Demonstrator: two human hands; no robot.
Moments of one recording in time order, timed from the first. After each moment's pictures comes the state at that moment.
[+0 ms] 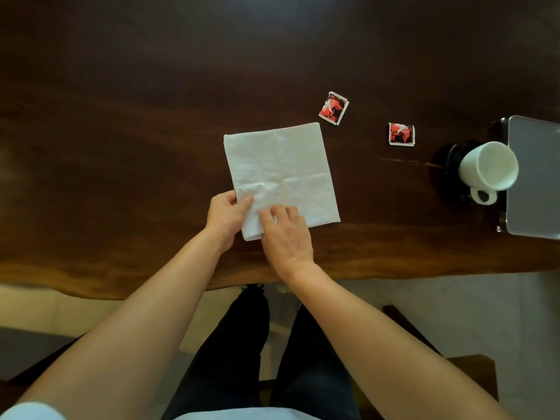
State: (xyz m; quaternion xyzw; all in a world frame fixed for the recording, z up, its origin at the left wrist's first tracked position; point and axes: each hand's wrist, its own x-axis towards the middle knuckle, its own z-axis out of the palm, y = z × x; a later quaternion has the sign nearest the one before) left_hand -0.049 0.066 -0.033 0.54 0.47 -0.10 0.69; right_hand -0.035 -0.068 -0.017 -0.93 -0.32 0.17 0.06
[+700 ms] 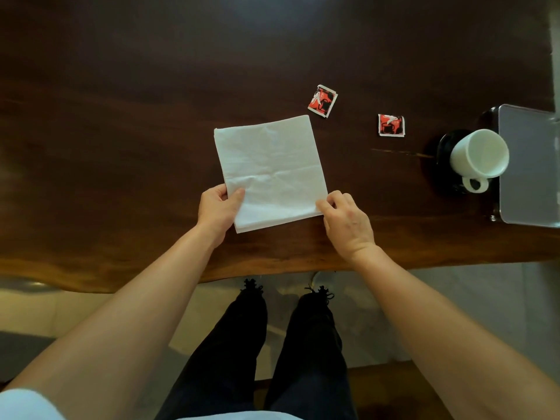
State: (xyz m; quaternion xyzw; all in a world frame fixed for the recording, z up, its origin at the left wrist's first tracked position) left_hand -0.056 0.057 -0.032 0.56 0.47 -0.06 0.68; right_hand 0.024 -0.184 -0.028 -0.94 -0.32 0.11 0.04
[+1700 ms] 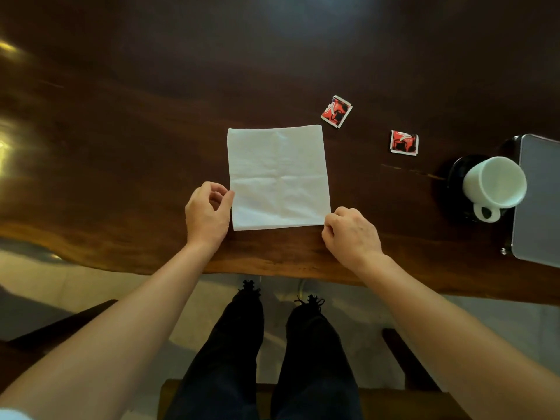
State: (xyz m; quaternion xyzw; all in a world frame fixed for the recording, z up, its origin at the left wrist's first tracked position) left_hand -0.086 0.044 -0.025 0.80 0.43 0.08 0.41; right_hand 0.040 -0.197 -0.009 -0.92 -0.34 0.19 0.04
